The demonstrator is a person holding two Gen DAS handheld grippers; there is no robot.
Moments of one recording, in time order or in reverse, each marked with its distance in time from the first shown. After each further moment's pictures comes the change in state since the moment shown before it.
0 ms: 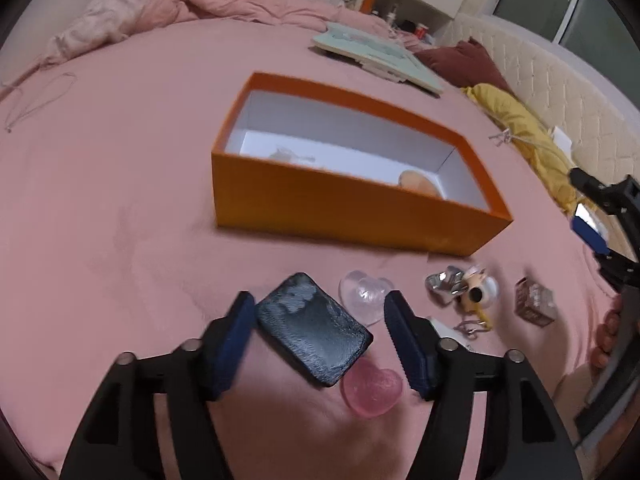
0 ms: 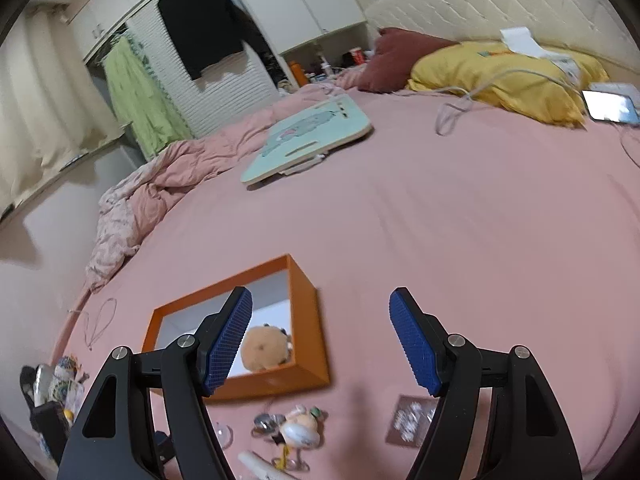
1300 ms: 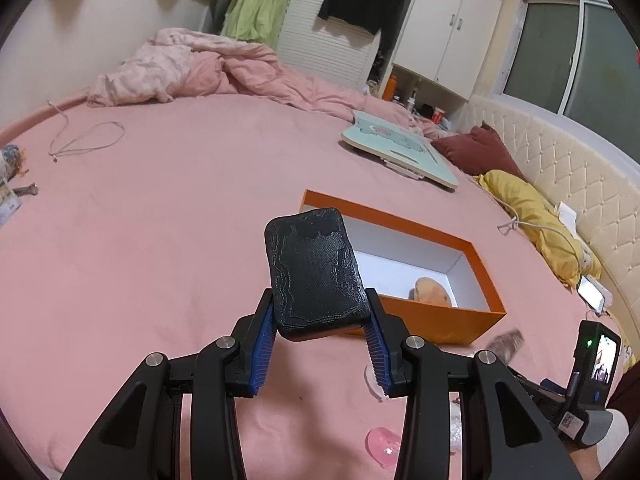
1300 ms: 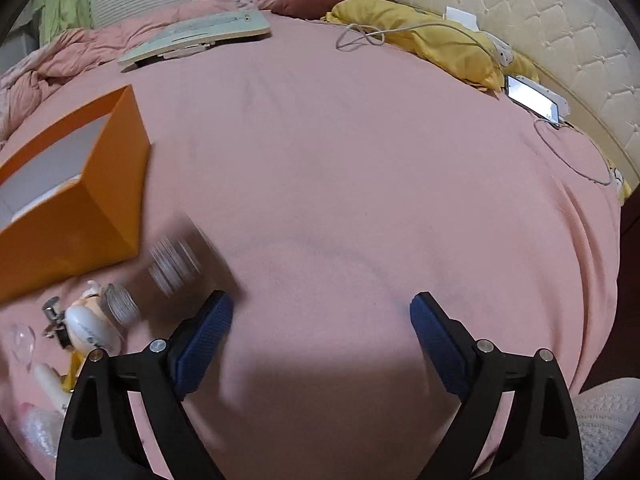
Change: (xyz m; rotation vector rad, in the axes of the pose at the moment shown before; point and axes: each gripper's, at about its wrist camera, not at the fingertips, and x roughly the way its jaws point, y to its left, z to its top) left arm -0.072 0.028 0.016 -0.106 -0.353 -0.006; right arm 0.041 -0.029 -0.081 -0.155 0.239 -0.532
